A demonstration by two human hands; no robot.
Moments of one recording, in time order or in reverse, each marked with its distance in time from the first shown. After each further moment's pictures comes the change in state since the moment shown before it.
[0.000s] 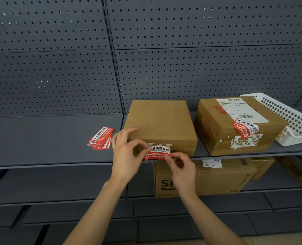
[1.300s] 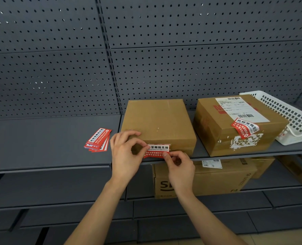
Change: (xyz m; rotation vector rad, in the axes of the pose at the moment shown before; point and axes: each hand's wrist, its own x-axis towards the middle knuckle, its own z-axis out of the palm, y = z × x) left_hand 0.010 -0.003 0.012 -0.015 0.063 -0.001; right_hand 0.010 0.000 0.010 -0.158 0.107 0.013
